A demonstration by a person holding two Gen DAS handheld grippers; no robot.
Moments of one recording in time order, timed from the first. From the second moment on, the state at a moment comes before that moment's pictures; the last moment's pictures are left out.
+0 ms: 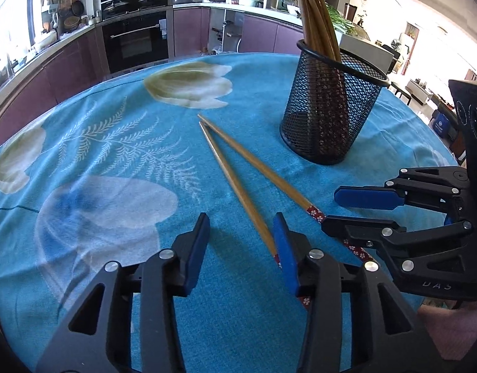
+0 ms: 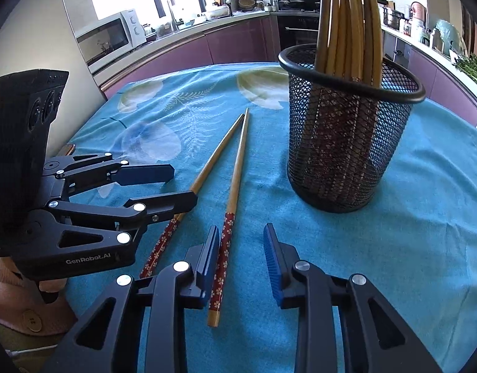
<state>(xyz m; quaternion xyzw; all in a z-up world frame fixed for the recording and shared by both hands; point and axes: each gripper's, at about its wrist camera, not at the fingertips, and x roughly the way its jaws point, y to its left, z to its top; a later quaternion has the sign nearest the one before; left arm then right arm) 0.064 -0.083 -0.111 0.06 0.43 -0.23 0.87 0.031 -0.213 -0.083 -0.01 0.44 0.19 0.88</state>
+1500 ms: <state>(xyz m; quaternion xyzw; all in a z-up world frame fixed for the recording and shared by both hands) 0.088 -0.084 -0.113 0.03 0.45 -0.21 0.87 0.053 -0.211 -0.076 0.03 0.43 0.21 0.88</state>
